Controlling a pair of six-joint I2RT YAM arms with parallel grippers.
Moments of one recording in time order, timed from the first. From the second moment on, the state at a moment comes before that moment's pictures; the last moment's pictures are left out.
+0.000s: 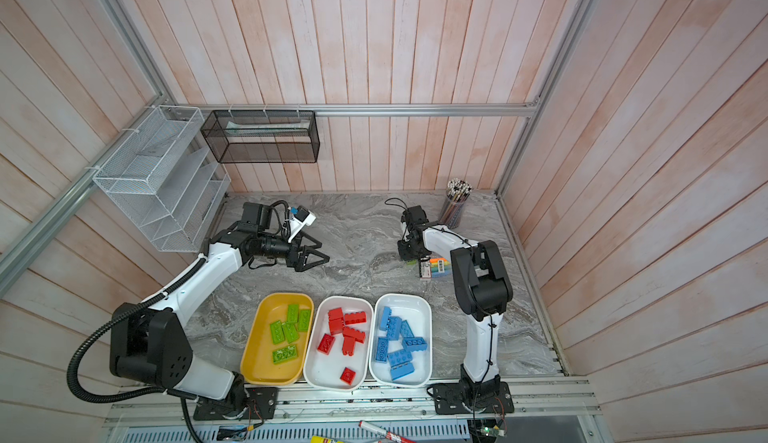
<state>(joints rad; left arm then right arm) -0.21 1.52 1.20 -0.58 1.01 0.34 0.34 2.01 1.38 -0.54 -0.03 0.08</state>
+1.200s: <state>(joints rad) -0.16 1.52 1.20 -0.52 0.93 0.28 1.23 1.89 1.37 -0.37 -0.32 -0.09</state>
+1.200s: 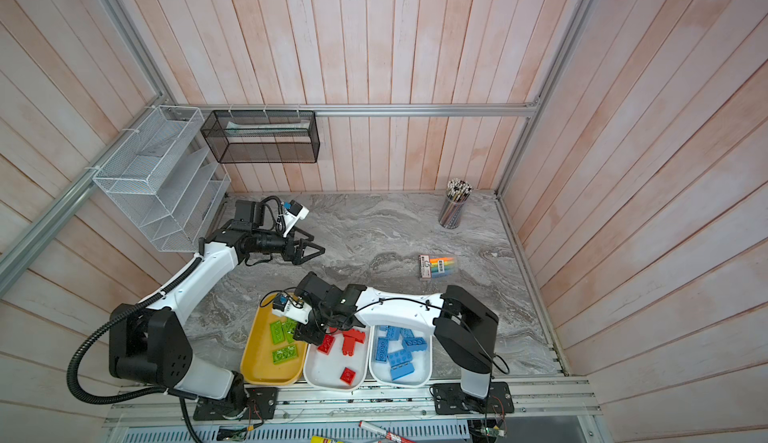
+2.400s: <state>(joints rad) -0.11 1.48 1.10 -0.30 0.44 0.05 0.30 1.15 0.77 -0.19 -0.13 -0.08</state>
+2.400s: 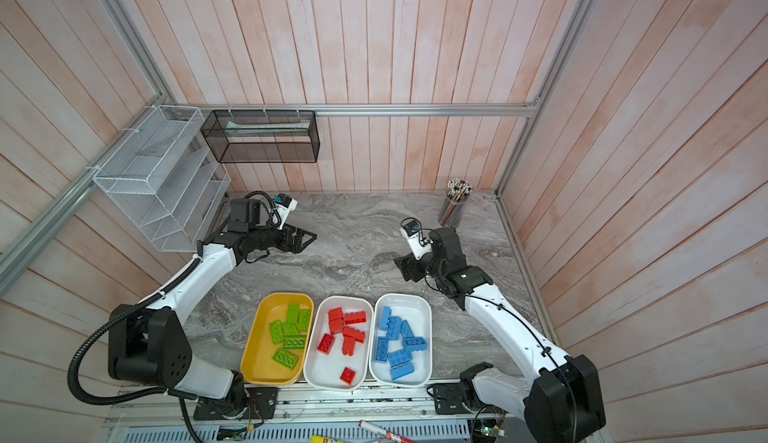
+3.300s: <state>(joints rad) -0.05 1.49 0.41 0.74 -0.02 0.04 -0.02 1.41 0.26 0.91 0.00 -0.02</state>
